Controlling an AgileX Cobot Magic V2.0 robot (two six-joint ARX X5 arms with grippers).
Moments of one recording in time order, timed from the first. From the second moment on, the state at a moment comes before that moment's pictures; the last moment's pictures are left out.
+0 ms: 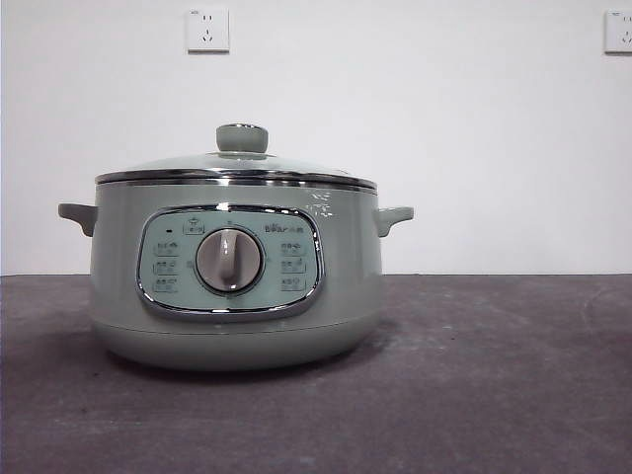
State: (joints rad) left arm -0.46 1.05 1.52 -1.15 0.24 0.12; right arm 0.71 1.01 1.48 -1.34 -0.16 -0.03
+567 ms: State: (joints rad) left arm 0.02 0.41 0.75 -0.24 0.16 0.21; right arm 0.71 1.01 1.48 -1.34 -0.16 -0.03
